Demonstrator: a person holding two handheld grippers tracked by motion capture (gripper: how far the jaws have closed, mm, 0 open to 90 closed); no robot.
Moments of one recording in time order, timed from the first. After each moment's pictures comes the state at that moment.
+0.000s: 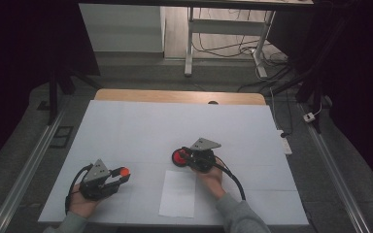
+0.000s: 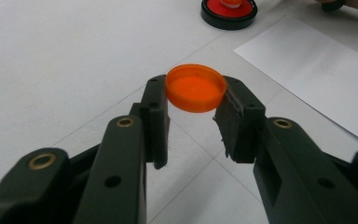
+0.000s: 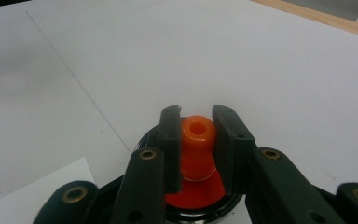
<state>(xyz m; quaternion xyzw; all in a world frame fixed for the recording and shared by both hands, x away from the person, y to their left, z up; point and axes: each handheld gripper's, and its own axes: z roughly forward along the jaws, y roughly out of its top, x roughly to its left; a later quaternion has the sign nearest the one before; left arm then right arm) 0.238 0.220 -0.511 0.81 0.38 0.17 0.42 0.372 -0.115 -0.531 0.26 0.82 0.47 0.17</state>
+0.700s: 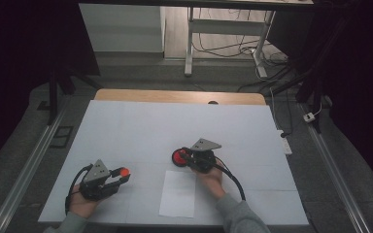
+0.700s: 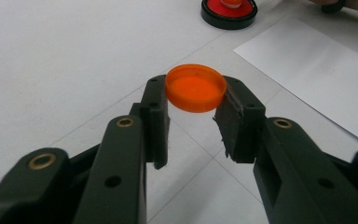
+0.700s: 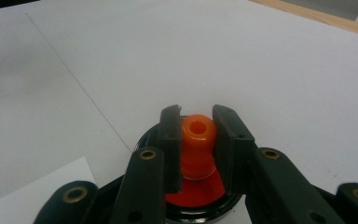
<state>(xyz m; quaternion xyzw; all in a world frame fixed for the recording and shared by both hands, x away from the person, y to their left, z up) 0.237 0.220 -0.512 0.81 0.38 0.17 0.42 0.371 -0.116 -0.533 0.27 0.82 0.48 0.16</state>
